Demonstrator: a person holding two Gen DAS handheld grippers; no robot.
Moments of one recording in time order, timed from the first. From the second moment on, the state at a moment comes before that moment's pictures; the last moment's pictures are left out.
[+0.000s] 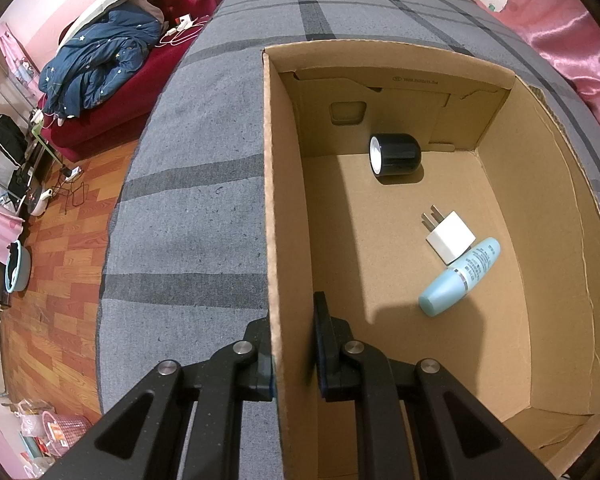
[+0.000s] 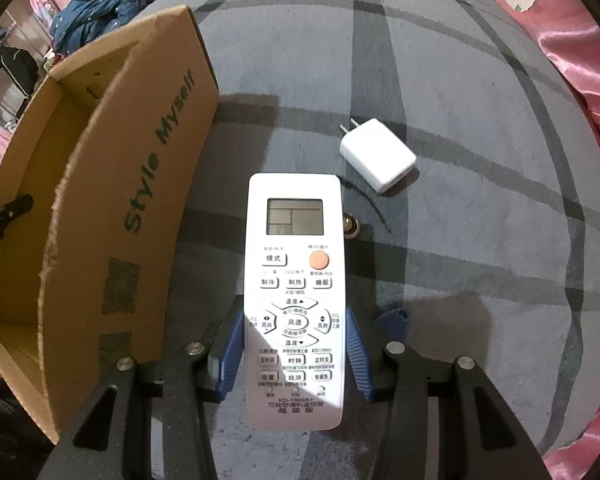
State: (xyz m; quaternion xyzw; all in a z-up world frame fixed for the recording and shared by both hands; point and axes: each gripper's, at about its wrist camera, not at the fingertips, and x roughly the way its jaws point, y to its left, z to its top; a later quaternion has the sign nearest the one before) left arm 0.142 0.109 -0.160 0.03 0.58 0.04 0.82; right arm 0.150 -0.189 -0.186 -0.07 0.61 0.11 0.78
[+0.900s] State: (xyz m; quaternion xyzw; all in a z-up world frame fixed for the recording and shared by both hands) left arm 0.141 0.109 -0.160 0.02 0.58 0.04 0.82; right arm 0.163 -0.167 -0.108 -0.06 0.56 0.11 0.82
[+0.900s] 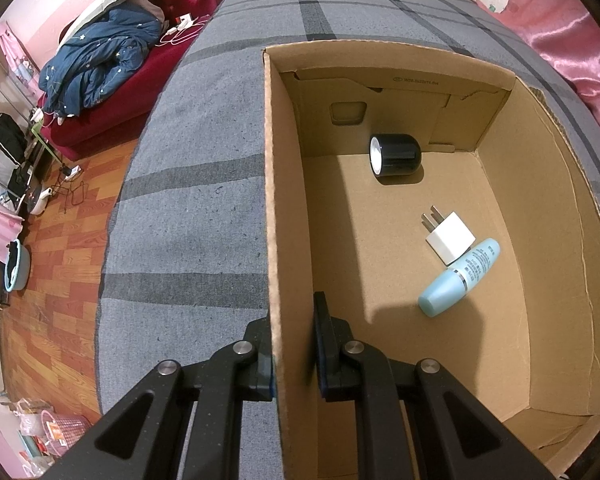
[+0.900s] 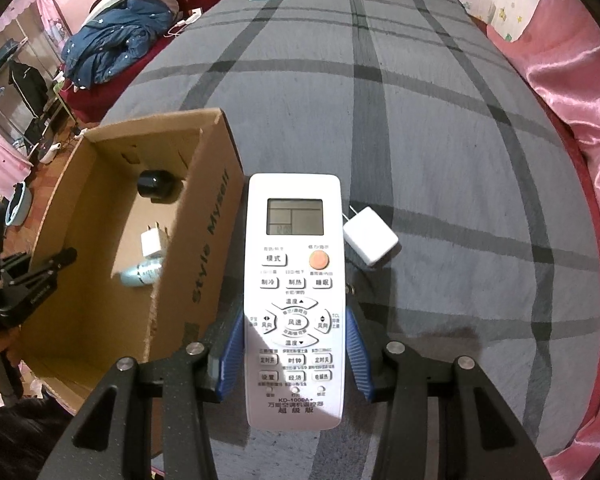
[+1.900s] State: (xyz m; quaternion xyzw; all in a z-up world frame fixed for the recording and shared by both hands) left arm 0.142 0.112 -0.160 0.02 0.58 0.04 0.82; right arm 0.172 -0.077 -0.076 -0.08 0.54 0.17 0.82
